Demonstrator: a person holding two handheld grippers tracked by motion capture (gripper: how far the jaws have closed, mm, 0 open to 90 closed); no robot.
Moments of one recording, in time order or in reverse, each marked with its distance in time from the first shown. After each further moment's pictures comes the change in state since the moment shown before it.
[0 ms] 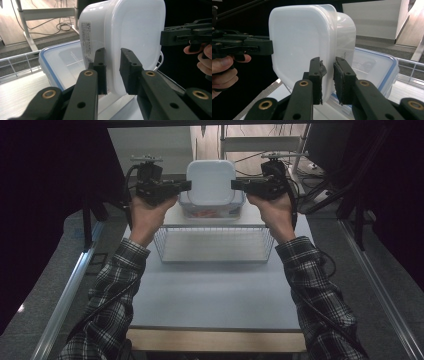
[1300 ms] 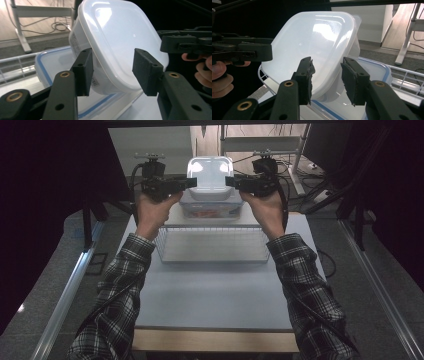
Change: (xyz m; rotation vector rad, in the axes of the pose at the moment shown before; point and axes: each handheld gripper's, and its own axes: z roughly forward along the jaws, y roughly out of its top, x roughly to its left) left arm 0.018 0.003 0.024 -0.019 -0.017 -0.065; right arm 0.004 0.005 0.019 -0.018 -0.092 -0.019
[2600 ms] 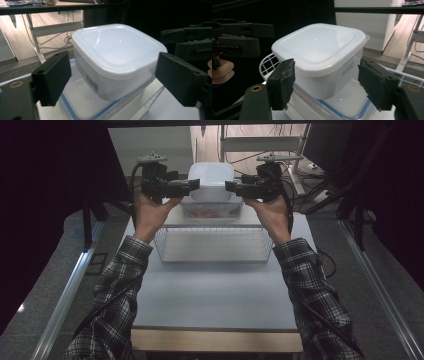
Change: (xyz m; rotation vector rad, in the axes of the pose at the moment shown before) left arm -0.014 -0.004 -0.008 -0.044 0.053 0.154; right arm -0.004 -0.011 -0.010 -0.038 0.033 -0.077
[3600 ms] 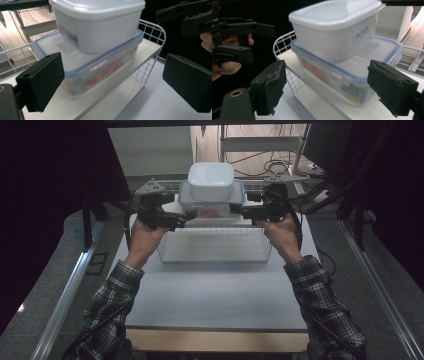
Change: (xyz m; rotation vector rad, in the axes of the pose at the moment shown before) left arm -0.016 -0.055 -0.023 0.040 -0.031 0.112; right arm 0.001 -0.041 -0.022 0.027 0.085 -0.027
